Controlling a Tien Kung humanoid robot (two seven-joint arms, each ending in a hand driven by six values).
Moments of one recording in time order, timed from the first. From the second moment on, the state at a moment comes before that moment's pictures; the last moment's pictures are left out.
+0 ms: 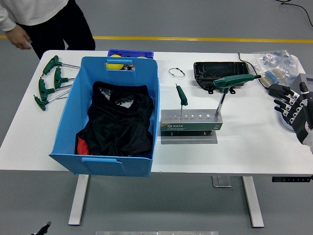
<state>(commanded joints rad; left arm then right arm) -0.14 0.06 -0.79 -0.18 0.48 0.23 -0.03 0.06 -0.21 1.58 1.35 -1.02 0.08 -0.07</state>
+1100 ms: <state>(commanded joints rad) -0.14 0.06 -0.80 -0.18 0.49 0.23 -0.02 0.06 -0.20 1.59 1.35 -1.05 0.06 -0.06</state>
